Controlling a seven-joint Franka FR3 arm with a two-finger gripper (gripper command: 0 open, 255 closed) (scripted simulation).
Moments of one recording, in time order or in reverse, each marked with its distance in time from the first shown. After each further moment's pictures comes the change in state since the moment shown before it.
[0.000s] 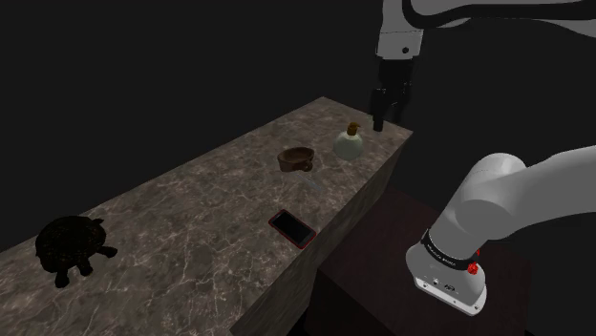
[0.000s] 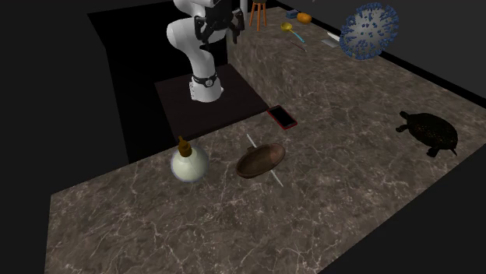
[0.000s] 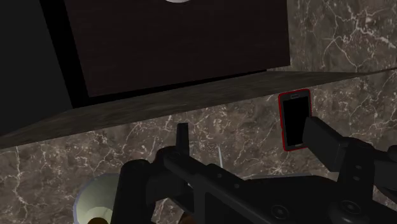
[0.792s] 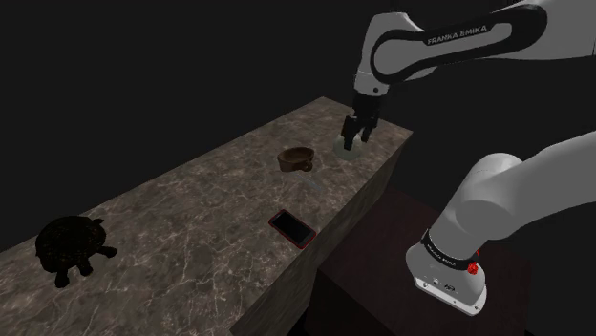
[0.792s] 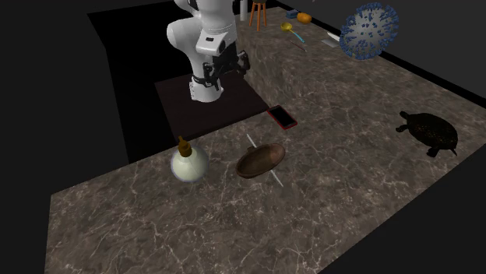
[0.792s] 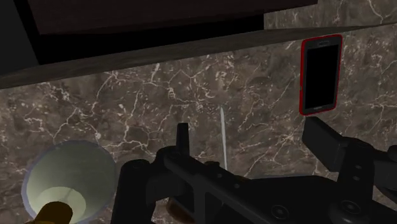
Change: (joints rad) arm 0.008 0.147 -0.054 -0.191 0.022 0.488 -0.099
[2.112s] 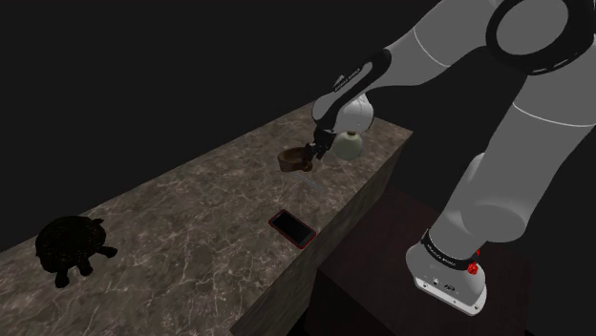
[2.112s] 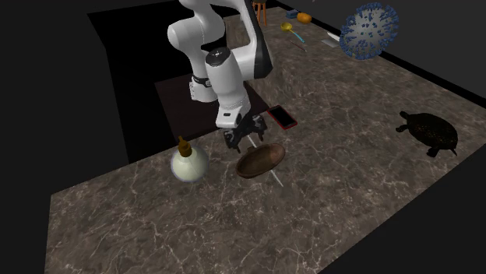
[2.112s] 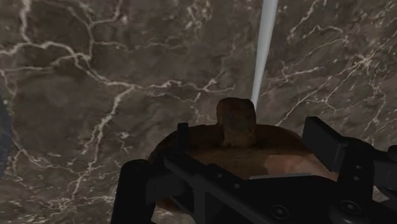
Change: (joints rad) arm 0.143 0.651 -0.093 0.095 0.474 0.768 -0.467
